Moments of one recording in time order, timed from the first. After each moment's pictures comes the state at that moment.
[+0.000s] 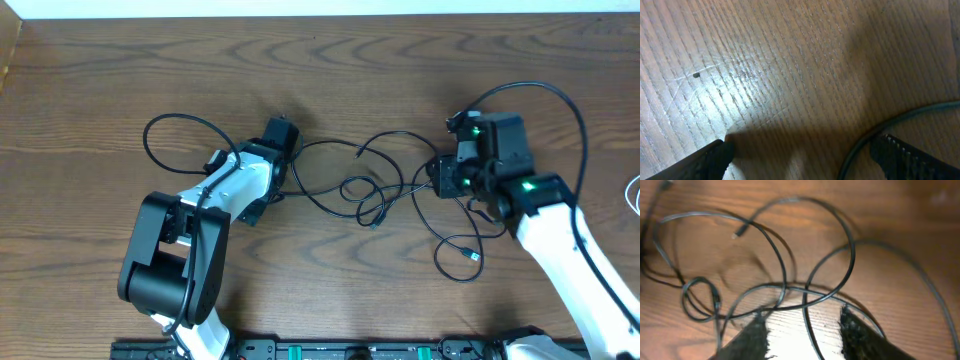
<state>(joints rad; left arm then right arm) -0.32 1.85 1.03 -0.68 -0.37 -1.45 0.24 1.34 0.93 -0.58 -0.17 0.21</state>
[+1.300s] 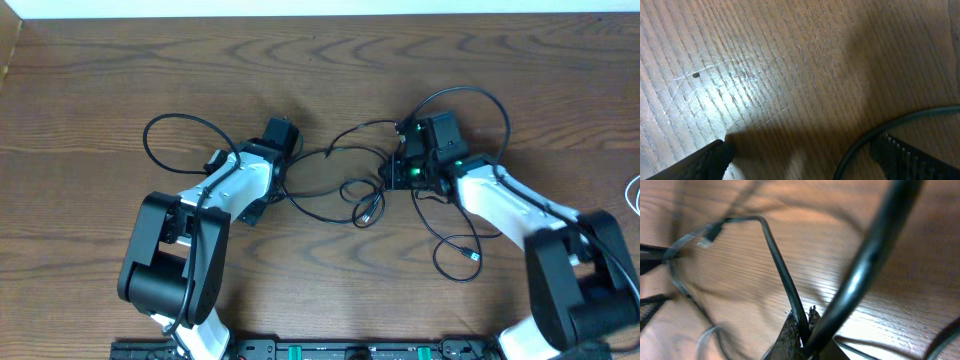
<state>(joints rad) -0.32 1.85 1.03 -0.68 -0.37 -1.45 0.34 1.74 0.93 -0.20 -0.41 0.39</state>
